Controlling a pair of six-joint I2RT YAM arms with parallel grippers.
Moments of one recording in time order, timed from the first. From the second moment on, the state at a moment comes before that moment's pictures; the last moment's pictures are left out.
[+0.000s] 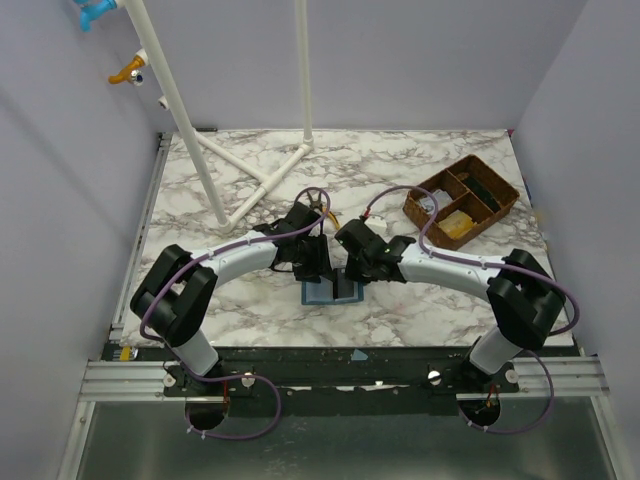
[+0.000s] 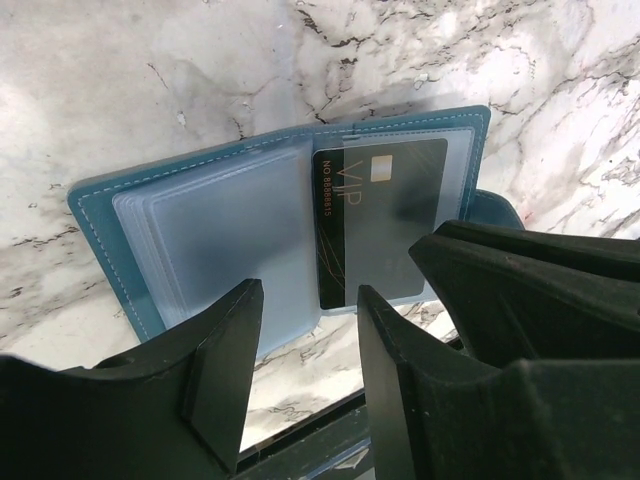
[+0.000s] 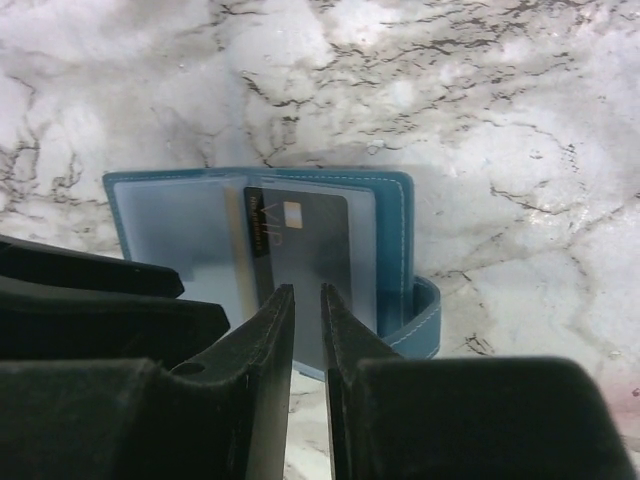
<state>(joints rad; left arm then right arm) -0.66 1.63 0.97 -0.38 0.28 -0.75 0.89 1.62 1.02 -0.43 0.26 0.93</state>
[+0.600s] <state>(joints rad) -0.66 1.63 0.98 -0.38 0.31 -0.75 0.88 1.64 0.94 -0.43 0.28 0.95</state>
